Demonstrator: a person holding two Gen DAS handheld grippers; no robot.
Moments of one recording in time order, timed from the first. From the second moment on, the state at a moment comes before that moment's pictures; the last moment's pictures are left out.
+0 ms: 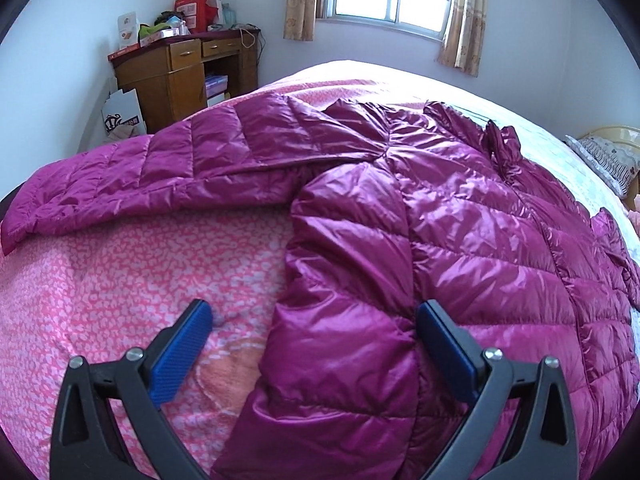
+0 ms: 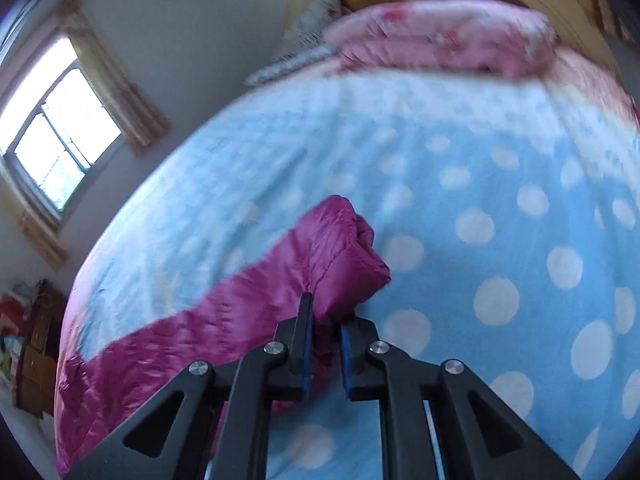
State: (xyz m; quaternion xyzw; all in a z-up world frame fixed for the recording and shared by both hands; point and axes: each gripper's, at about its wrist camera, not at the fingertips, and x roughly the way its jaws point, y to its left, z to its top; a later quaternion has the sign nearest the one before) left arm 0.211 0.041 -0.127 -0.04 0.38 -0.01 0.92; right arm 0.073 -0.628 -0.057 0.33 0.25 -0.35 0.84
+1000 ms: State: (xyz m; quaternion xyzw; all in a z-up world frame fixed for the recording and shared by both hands) left arm 0.204 0.053 -0.126 -0.08 0.36 -0.04 0.93; right arm 0.313 -0.166 -0.095 0.14 0.38 0.15 0.90
